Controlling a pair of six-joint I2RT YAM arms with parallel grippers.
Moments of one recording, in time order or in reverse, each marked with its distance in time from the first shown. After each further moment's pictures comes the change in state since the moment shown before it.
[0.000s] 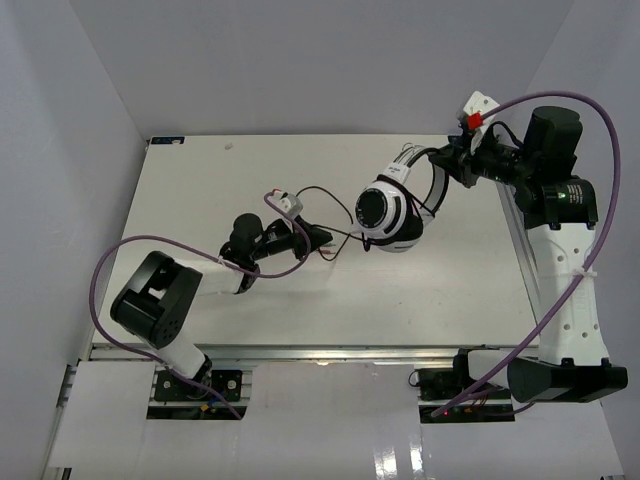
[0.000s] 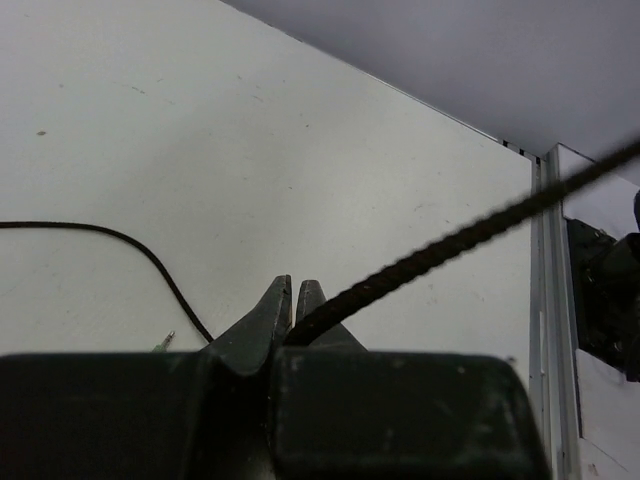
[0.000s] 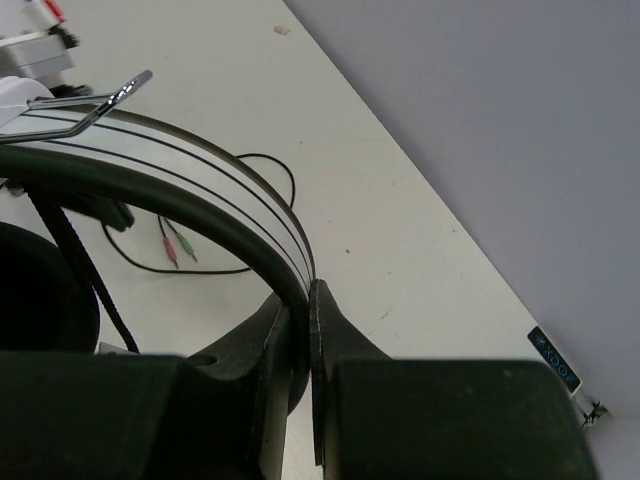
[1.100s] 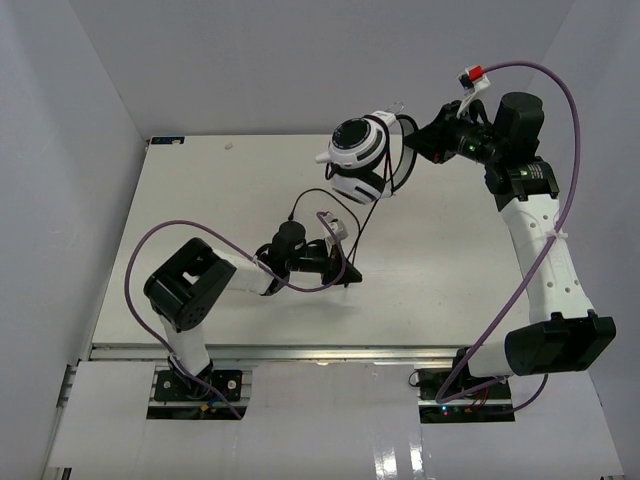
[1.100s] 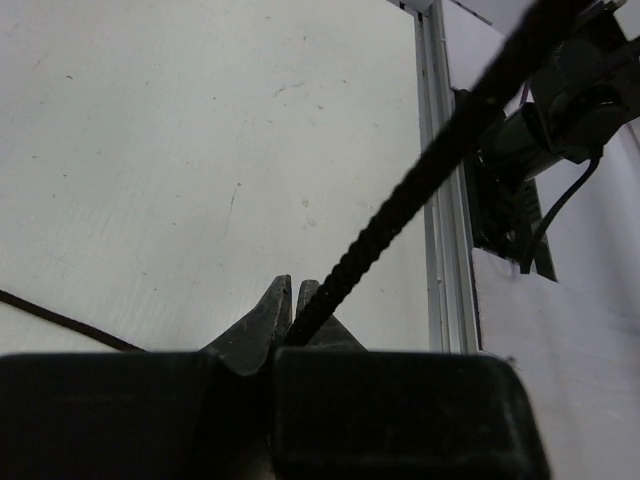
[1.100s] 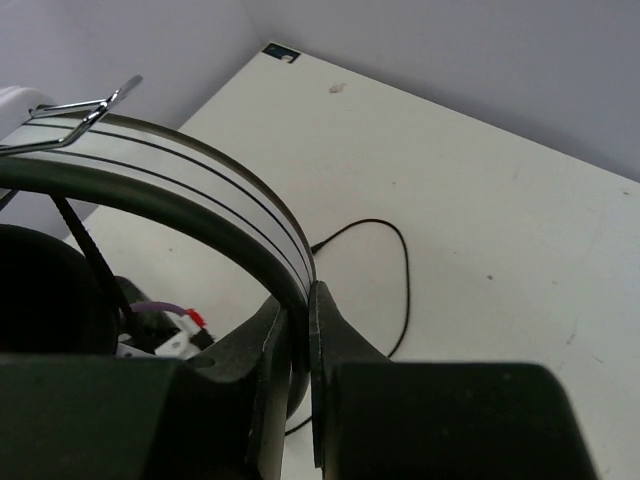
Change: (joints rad) left arm -0.187 0.179 0.135 -0.212 0.171 0.029; right arm 0.079 0.141 -0.059 0.339 0.085 0.708
